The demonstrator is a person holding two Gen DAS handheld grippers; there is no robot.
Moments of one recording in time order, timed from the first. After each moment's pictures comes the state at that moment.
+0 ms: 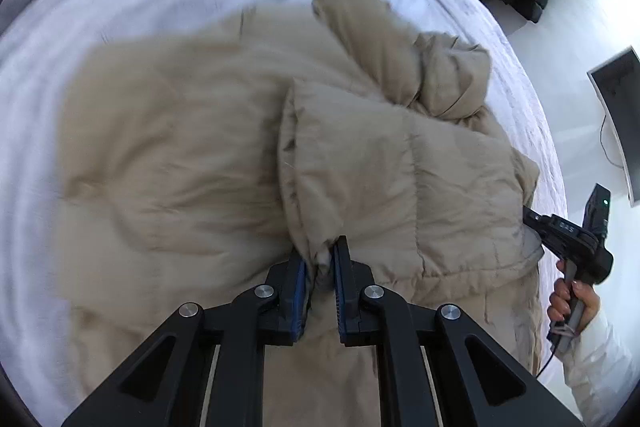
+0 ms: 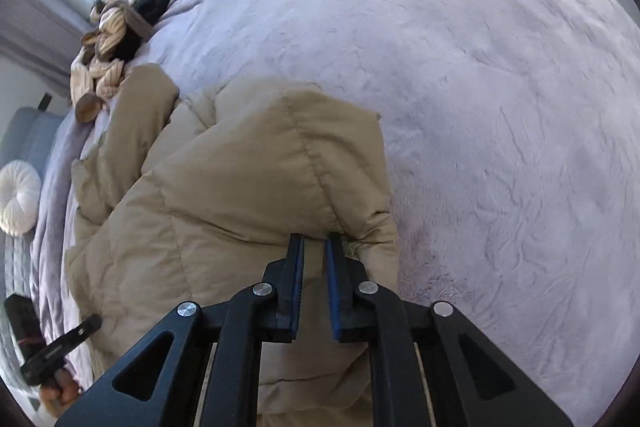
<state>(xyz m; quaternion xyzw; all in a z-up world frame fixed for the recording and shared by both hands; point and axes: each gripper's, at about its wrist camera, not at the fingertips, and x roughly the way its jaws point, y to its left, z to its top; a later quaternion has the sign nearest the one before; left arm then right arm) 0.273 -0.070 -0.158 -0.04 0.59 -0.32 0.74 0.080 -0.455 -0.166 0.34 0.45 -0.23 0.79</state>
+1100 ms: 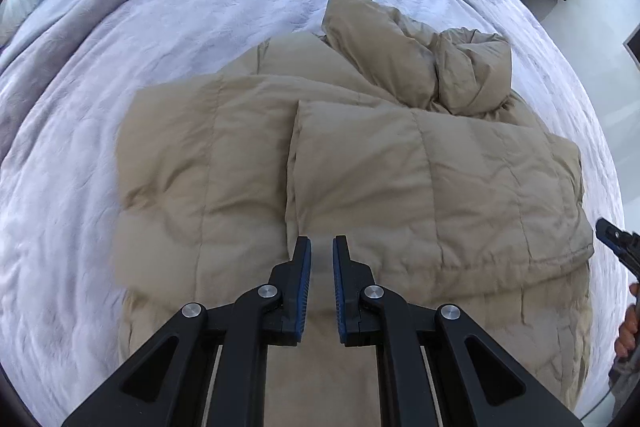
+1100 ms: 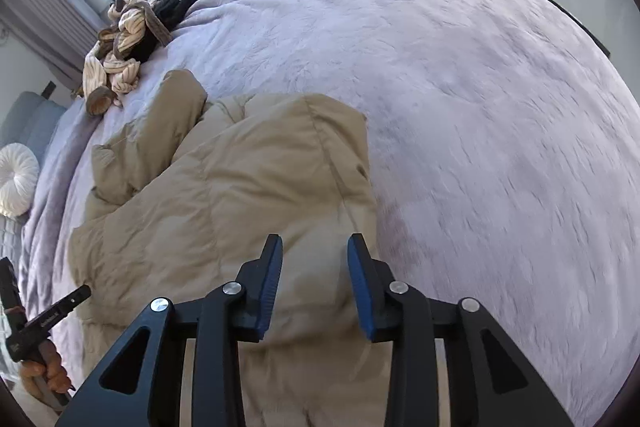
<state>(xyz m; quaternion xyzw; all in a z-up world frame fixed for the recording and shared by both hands) 0.246 -0.087 -0.141 0.06 0.57 -0.23 0.79 0.033 -0.423 -0.112 0.30 0.45 -0.24 0.81</state>
